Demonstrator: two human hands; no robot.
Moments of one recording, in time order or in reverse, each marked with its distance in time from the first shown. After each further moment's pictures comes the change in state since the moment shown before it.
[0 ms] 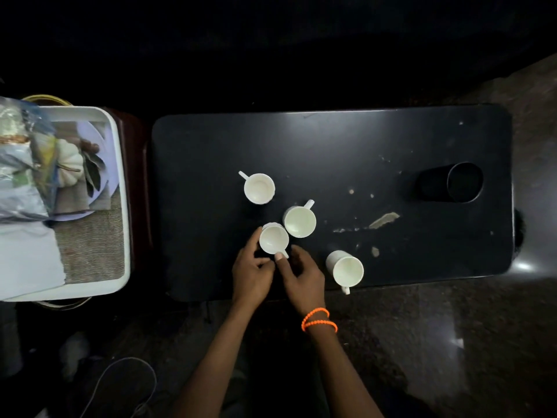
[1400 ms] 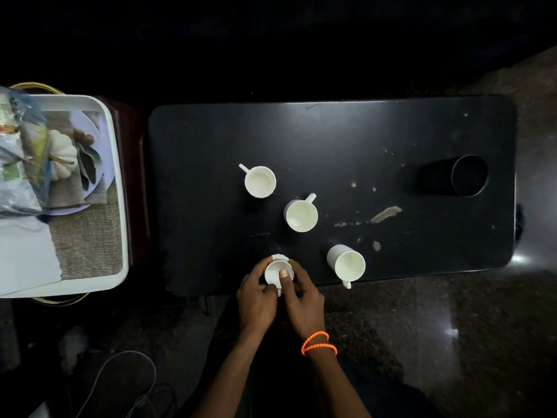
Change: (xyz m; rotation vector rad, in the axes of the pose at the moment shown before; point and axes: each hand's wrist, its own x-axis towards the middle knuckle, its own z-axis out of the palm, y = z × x) left_hand -0.037 -0.037 0.007 0.079 0.019 -0.173; right_hand -0.042 0.034 0.008 0.026 -0.036 0.059
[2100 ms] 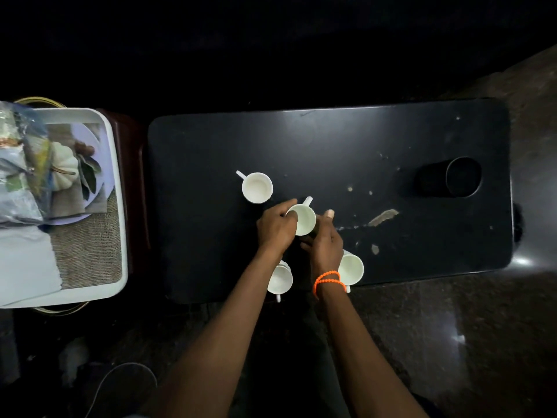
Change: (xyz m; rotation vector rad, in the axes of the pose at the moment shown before) left_hand 0.063 0.128 0.020 -0.016 -0.107 0.151; right_hand 0.082 -0.082 -0.023 0.410 0.228 0.144
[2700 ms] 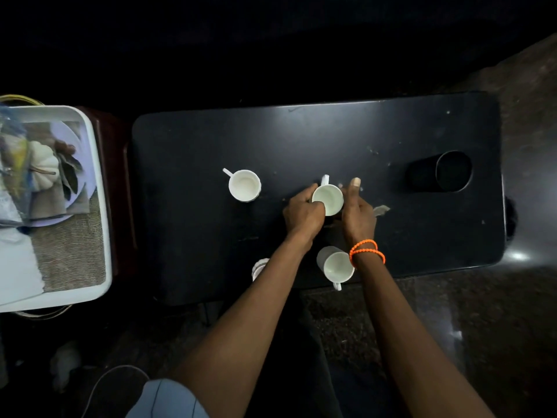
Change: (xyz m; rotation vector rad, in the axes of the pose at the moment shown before) left_hand -0.006 0.039 0.069 -0.147 0.013 -0.029; right_hand 0.061 -0.052 -0.053 -0.244 0.042 -0.138
